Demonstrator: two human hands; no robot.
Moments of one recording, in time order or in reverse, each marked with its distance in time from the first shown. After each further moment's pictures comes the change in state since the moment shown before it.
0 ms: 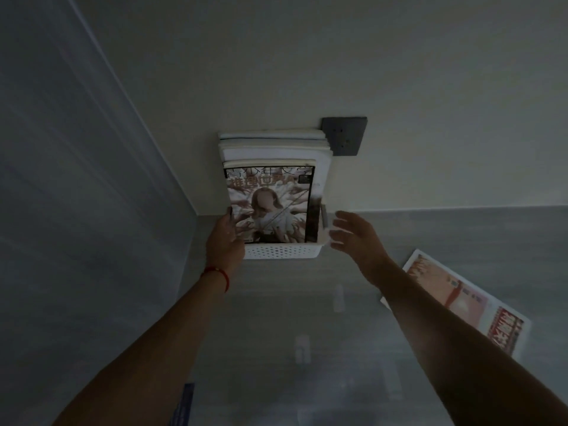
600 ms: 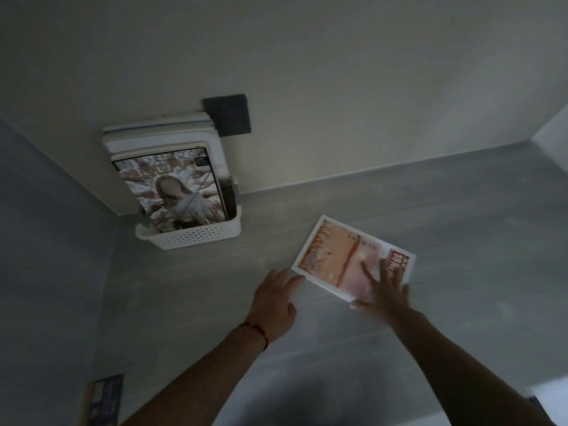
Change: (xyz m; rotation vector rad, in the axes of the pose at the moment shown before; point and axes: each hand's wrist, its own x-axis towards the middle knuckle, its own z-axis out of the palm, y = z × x) left_hand -0.199 -0.008 0.186 0.747 -0.641 0.551; right_hand -0.126 0.118 -0.243 -1.398 0.012 0.372
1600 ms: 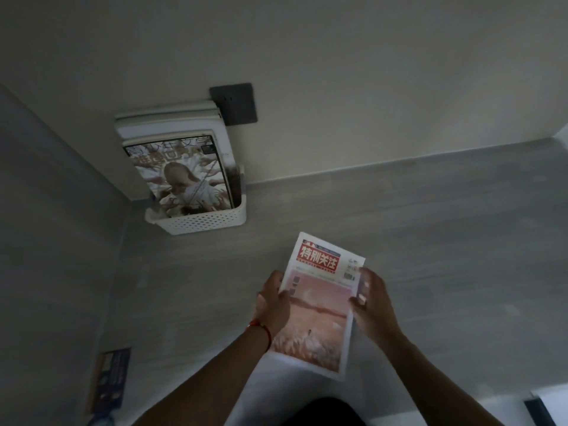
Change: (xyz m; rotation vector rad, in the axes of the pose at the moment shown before) left_hand -0.021 0.030 0.013 -0.782 0.232 -0.453; right_hand -0.041 -0.011 0.037 0.745 0.333 -0.231
